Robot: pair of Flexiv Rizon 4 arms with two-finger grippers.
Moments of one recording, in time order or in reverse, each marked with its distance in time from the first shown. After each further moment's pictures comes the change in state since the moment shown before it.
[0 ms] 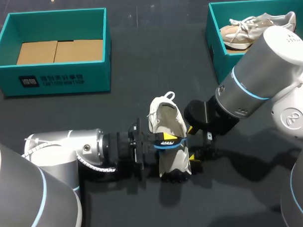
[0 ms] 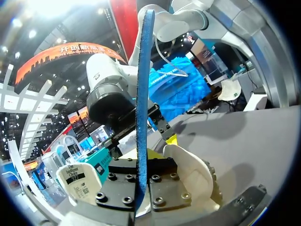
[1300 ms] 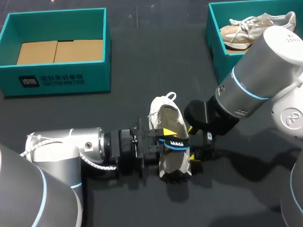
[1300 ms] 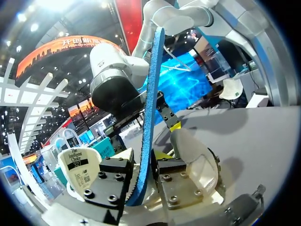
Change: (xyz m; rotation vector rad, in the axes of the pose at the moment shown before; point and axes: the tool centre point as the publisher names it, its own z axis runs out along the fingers) left arm -0.004 0.016 0.000 -0.041 -0.001 -0.034; right arm 0.000 0.000 0.000 0.000 0.000 0.000
